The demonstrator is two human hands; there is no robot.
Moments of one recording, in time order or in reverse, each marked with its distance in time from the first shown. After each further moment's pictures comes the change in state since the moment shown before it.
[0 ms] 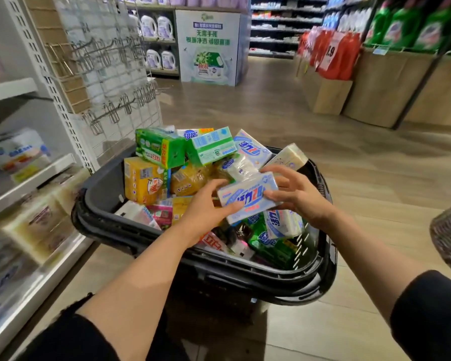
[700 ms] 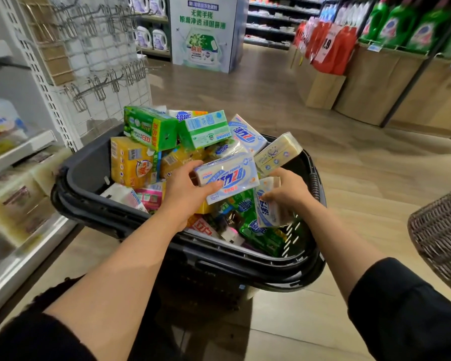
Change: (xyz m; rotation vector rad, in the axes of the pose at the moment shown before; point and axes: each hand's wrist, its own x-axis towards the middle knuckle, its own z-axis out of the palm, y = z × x) left_hand 0.008 -0.015 -0.010 -0.112 0.252 -0.009; right_hand 0.029 0.030 -0.004 -0.787 0.394 0.306
